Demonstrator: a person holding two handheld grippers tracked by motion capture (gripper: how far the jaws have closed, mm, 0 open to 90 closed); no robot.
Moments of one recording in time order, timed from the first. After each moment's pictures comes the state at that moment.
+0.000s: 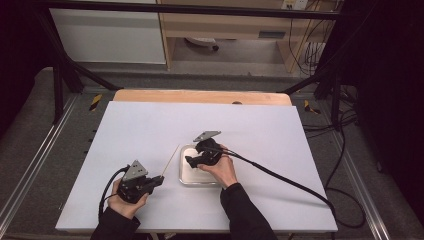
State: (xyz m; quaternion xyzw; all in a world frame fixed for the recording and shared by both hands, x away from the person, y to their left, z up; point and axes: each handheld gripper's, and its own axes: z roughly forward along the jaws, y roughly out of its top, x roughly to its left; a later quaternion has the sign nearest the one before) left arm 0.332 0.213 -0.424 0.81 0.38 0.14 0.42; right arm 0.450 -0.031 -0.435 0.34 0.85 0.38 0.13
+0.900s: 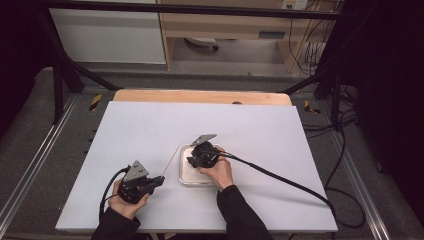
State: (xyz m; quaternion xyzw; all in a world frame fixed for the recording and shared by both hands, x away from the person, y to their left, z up) left arm 0.332 0.211 -0.425 0.81 0.38 0.14 0.42; right arm 0.448 -0.025 -0.445 0.33 0.86 0.37 0.11
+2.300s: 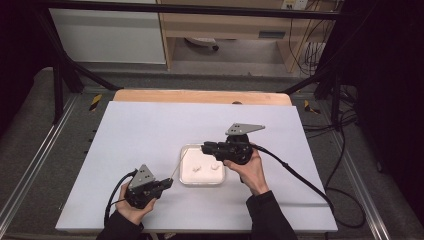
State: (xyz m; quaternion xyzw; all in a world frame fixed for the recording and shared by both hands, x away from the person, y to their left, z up) left arm 0.318 0.189 -0.422 0.81 0.34 0.14 0.46; right arm 0.404 -0.106 -0.346 0.30 0.78 0.55 0.05
